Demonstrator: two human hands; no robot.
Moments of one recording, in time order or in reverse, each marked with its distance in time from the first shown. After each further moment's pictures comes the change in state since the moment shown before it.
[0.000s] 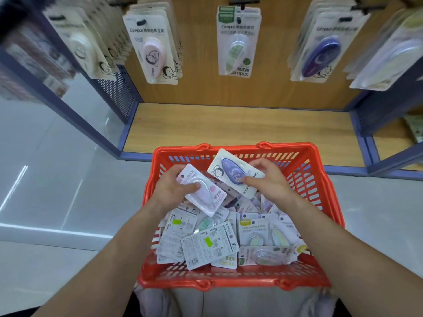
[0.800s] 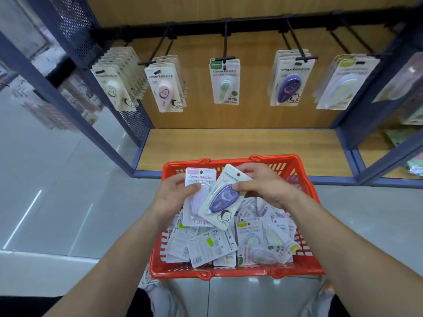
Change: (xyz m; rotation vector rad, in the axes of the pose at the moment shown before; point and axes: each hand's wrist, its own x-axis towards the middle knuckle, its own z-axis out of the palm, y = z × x) left_hand -0.085 0.062 -0.008 -0.263 -0.055 0.067; right_hand -0.052 -0.069 -0.013 0.171 -0.323 -0.032
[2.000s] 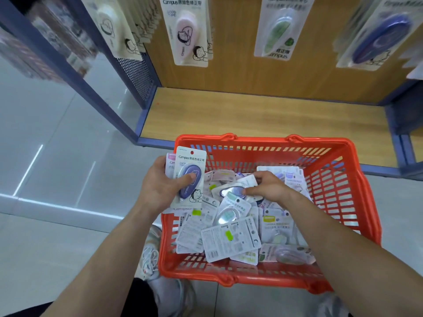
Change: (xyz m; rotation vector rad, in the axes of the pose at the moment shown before) left_hand 0.047 -0.056 -0.069 0.296 0.294 -0.080; right_hand 0.104 0.133 0.008 -0.344 0.039 0.343
